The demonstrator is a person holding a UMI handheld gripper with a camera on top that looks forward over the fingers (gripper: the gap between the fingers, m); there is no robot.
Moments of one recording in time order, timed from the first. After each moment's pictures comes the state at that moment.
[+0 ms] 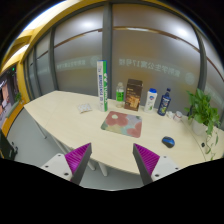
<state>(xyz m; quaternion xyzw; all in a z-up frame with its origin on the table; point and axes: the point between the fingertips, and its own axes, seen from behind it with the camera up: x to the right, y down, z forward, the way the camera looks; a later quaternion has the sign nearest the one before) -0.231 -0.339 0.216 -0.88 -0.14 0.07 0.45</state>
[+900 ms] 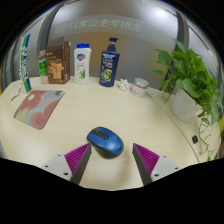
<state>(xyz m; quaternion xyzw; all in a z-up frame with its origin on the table) 0.090 -0.119 -0.003 -0.92 -0.04 -0.07 0.38</state>
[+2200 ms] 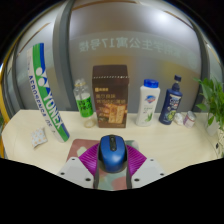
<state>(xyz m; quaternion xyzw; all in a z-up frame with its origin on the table) -0.212 0.017 0.085 -0.89 -0.01 0.03 0.45</state>
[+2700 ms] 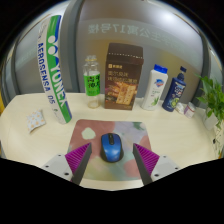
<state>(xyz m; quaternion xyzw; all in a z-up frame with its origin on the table) -0.246 -0.020 0.032 -0.92 -0.01 -0.03 0.40</state>
